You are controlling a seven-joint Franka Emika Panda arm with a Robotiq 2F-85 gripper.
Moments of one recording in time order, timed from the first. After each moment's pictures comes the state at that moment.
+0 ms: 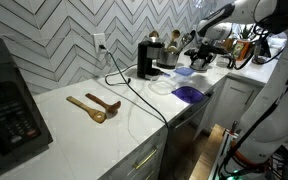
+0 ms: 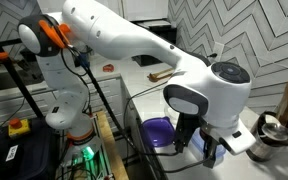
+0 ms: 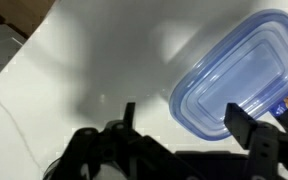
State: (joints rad) arm -0.42 0.07 -0.45 -2.00 0.21 2.16 -0.12
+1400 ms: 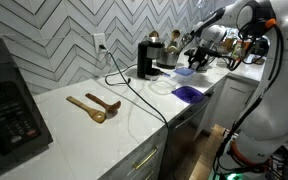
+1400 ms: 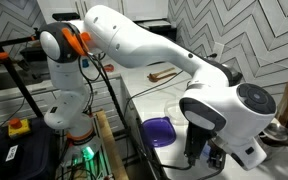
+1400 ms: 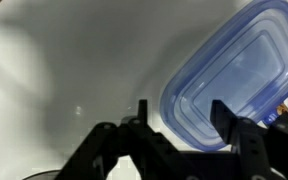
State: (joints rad) arm -0.49 0.23 -0.41 -1.85 0.38 2.04 -0.26
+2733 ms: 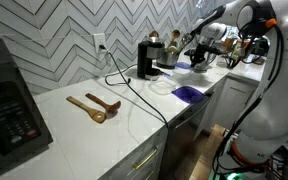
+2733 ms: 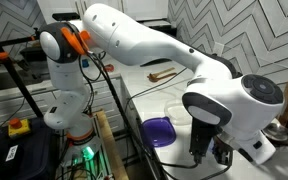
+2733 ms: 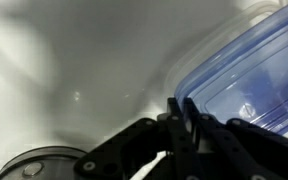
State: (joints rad) arm -0.51 0.23 -0.39 -1.81 0.37 2.03 -0.27
